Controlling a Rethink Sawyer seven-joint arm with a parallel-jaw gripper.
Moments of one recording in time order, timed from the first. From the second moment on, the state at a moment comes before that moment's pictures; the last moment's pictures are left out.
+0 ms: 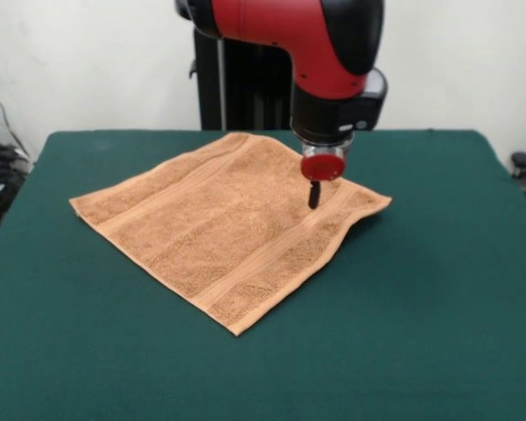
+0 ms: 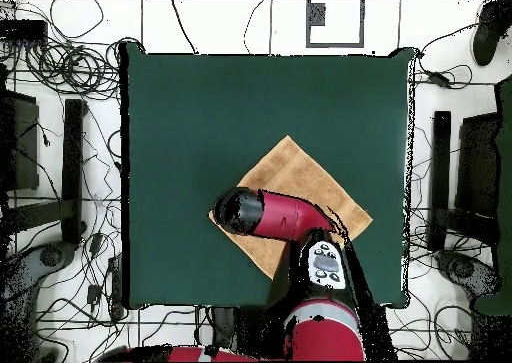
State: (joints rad) arm -0.07 -0.48 -0.11 1.72 0.03 0.54 3.17
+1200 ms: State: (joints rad) arm -0.06 -0.48 -0.11 1.71 0.06 0.56 3.17
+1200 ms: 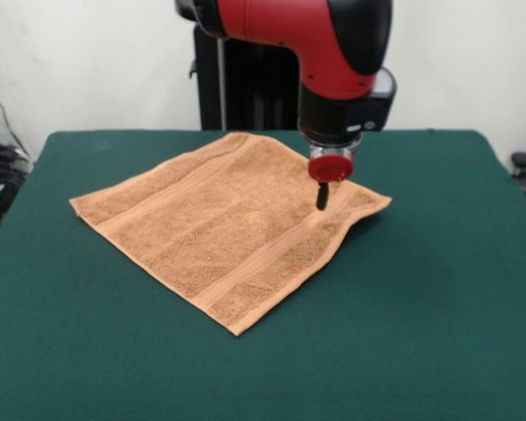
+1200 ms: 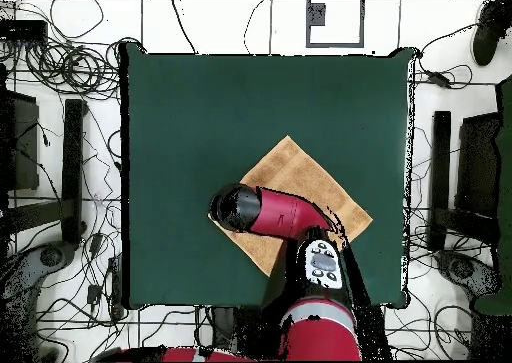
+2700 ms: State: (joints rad) arm -0.04 -0.46 -0.11 1.68 0.07 0.56 3.17
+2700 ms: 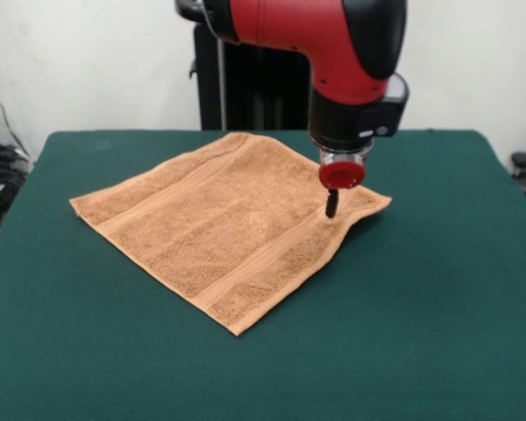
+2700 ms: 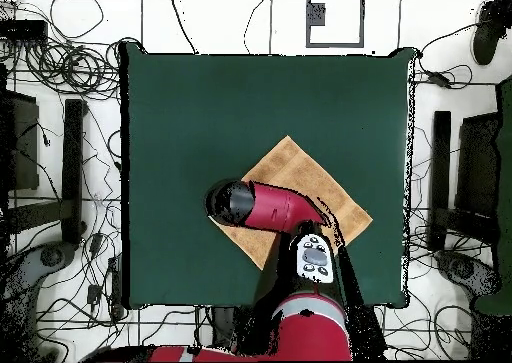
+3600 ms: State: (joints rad) arm -0.04 -0.42 -0.11 1.66 0.07 0.56 3.17
